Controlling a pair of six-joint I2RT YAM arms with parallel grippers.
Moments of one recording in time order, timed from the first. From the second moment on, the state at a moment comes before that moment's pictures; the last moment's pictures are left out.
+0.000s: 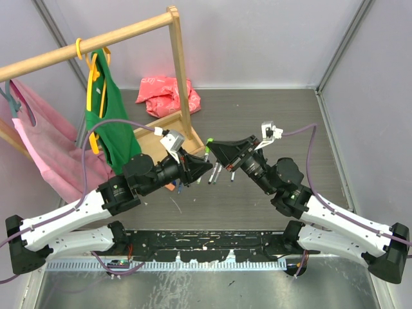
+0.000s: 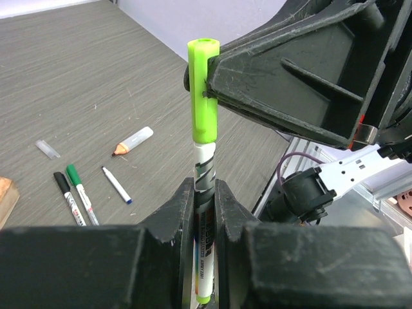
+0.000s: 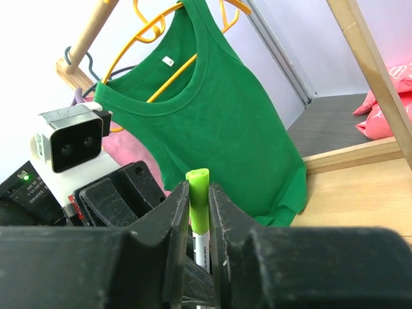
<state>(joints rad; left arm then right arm) -1.05 0.92 0.87 0.04 -0.04 -0.40 0.98 0.83 0.70 0.45 0.16 0.67</state>
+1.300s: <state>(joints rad) -1.05 0.92 0.95 0.04 0.13 -0.38 0.99 0.81 0.92 0.21 0.19 0.47</state>
